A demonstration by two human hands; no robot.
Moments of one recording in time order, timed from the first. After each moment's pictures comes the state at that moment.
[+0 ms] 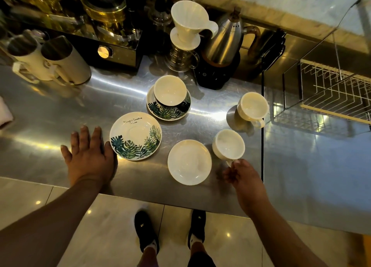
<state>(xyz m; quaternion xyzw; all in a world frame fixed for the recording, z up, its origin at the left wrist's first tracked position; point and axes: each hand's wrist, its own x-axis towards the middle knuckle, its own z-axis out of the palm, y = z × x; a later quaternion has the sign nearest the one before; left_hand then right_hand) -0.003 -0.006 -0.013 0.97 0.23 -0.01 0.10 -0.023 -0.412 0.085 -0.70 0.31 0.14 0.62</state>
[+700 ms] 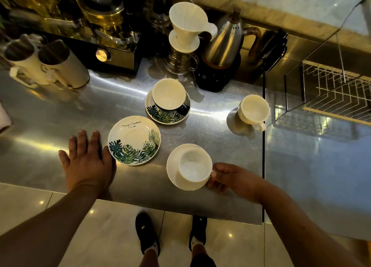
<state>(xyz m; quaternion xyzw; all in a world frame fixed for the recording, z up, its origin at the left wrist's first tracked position) -0.004 -0.007 -0.008 0.97 0.23 -0.02 0.11 0.021 -0.421 0.093 -0.75 0.03 0.46 0.47</state>
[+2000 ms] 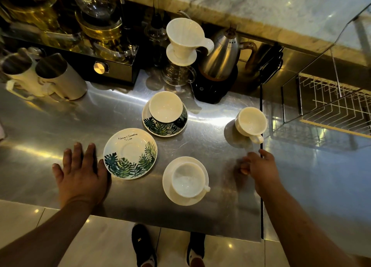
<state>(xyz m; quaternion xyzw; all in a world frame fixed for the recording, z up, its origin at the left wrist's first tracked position) 0.000 -0.011 0.008 0.97 0.23 -0.06 0.09 0.074 -0.468 0.070 -0.70 0.41 0.09 0.58</state>
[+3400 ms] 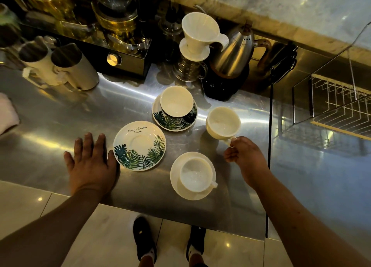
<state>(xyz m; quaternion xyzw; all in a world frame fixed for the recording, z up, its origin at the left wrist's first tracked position) -0.001 -0.012 0.002 0.96 0.24 -0.03 0.11 0.086 -0.402 0.088 -0.77 0.25 0.16 0.56</state>
